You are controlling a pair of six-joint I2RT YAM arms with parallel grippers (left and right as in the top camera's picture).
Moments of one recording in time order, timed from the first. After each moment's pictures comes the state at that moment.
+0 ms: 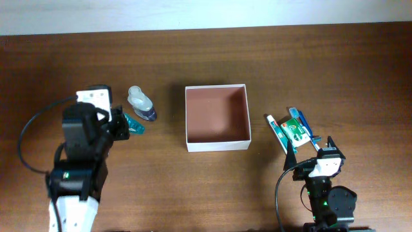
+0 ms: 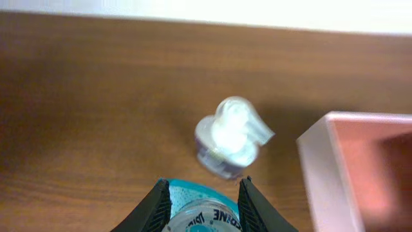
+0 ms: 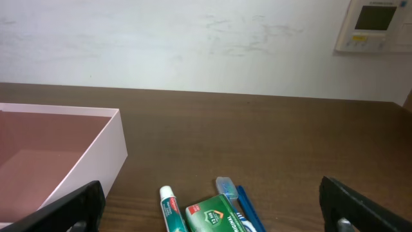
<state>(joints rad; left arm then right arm) 0.00 1.00 0.91 -0.49 0.00 -0.07 -0.02 0.01 0.01 -0.07 -0.04 -0.05</state>
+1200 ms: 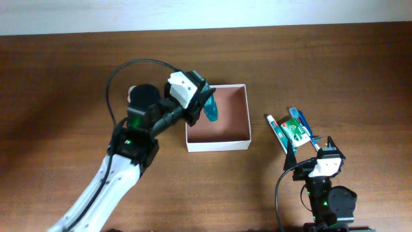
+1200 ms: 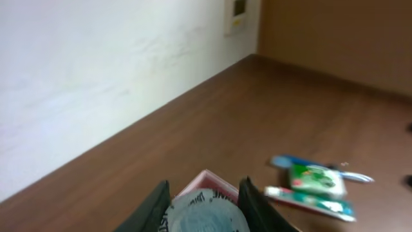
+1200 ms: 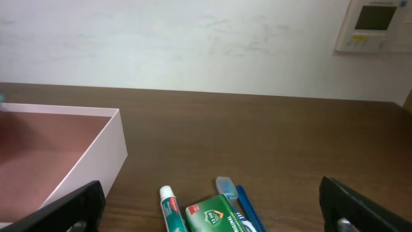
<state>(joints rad) -0.40 1.34 0.91 0.21 0.43 0.14 -0.02 0.01 0.01 -0.07 -0.04 -0.05</state>
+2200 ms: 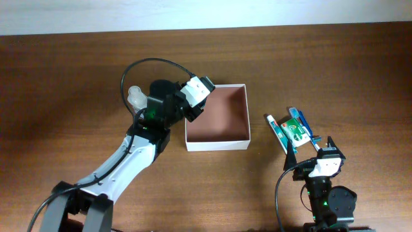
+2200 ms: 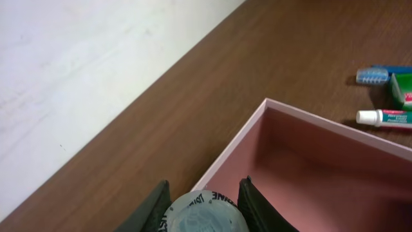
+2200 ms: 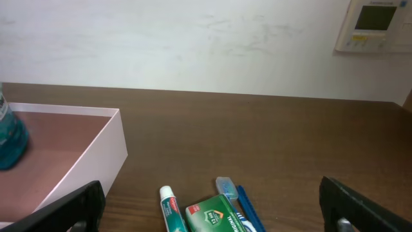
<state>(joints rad) -0.40 1.59 0.91 0.28 0.29 0.46 -0.02 0.01 0.01 -0.07 -0.04 -0.05</state>
